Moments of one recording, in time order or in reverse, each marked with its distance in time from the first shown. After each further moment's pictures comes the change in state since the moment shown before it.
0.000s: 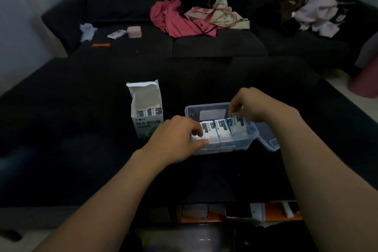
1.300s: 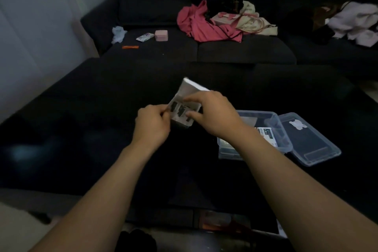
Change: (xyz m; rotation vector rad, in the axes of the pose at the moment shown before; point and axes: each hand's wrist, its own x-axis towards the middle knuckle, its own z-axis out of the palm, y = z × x) left_hand -0.024 -0.094 -0.038 -0.446 0.324 -0.508; right_hand 0.006 -0.154 0.032 0.283 0.268 -0.391
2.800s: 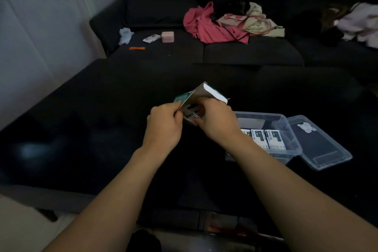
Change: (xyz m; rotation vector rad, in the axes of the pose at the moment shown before) left_hand -0.013 0.014 0.002 0.117 0.136 0.198; right_hand 0.003 -0.003 0.025 -0.069 0.060 0.133
